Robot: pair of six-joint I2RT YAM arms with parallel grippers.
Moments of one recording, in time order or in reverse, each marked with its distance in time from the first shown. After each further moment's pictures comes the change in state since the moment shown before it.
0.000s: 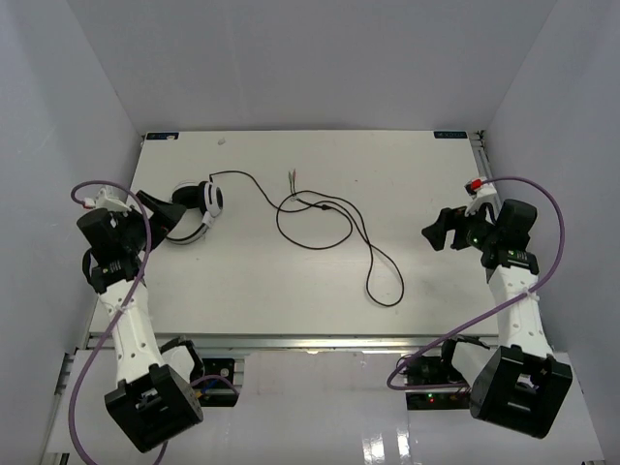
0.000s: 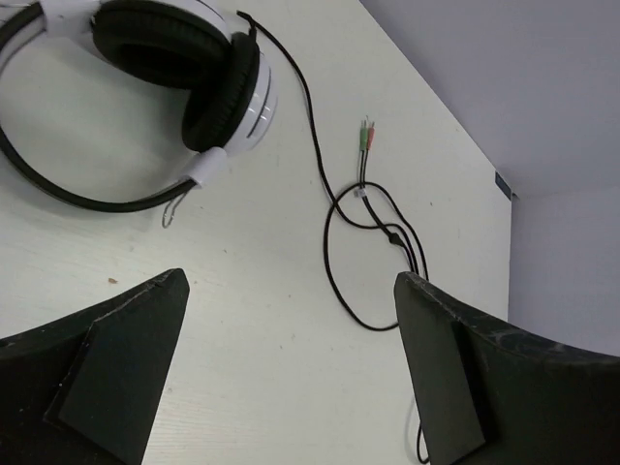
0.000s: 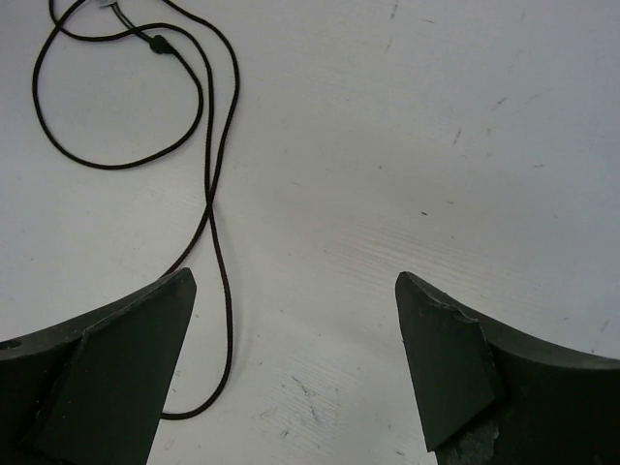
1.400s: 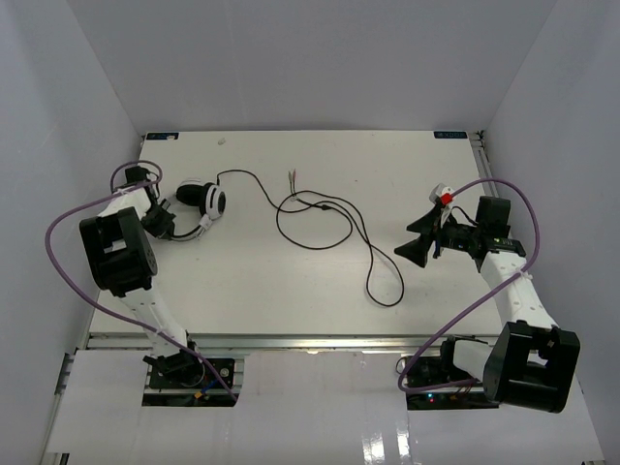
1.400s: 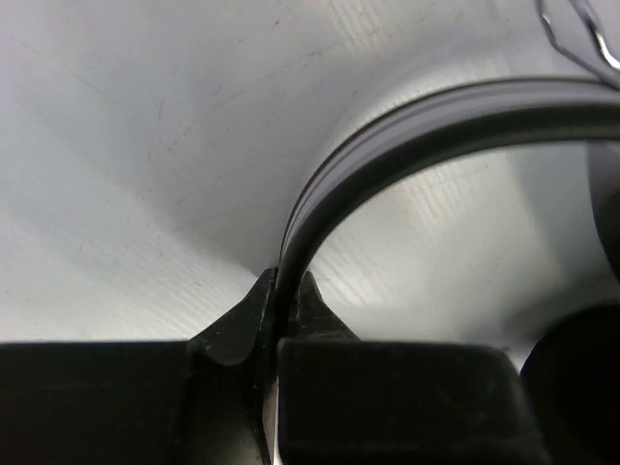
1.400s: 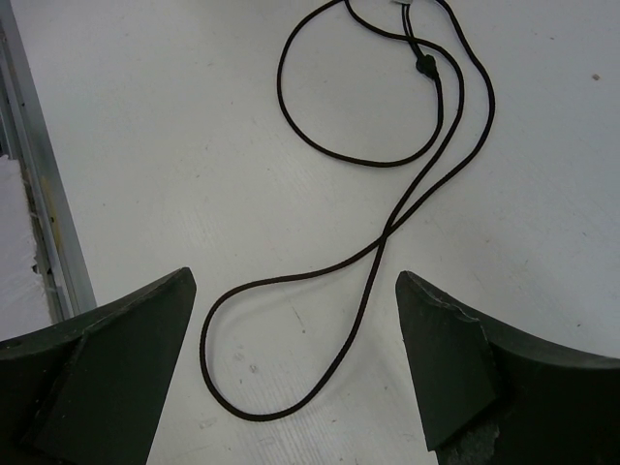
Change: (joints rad) left arm -0.178 1.011 0.570 -0.365 -0.682 -0.064; right arm 0.126 0.123 0.018 -0.080 -0.444 -0.355
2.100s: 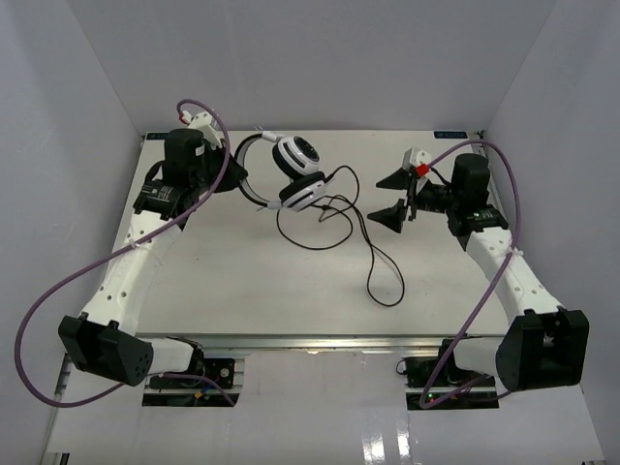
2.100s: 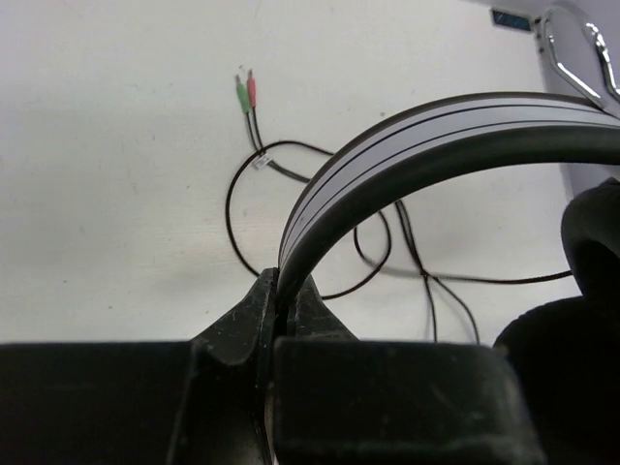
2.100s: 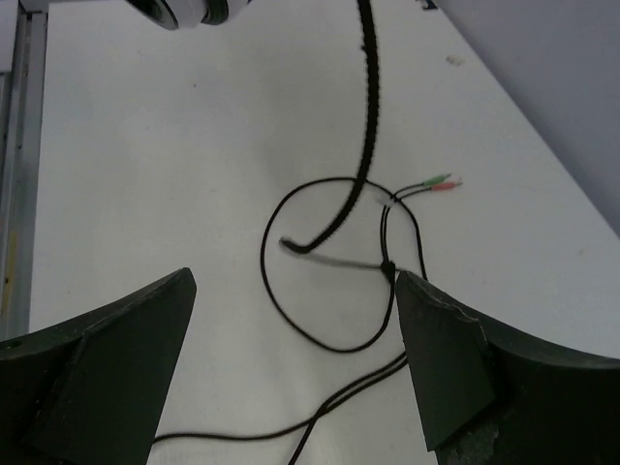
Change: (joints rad) left arm -0.580 -0.650 0.042 0.119 0.247 0.213; right arm 0.291 0.104 0.252 0.327 0.048 0.167
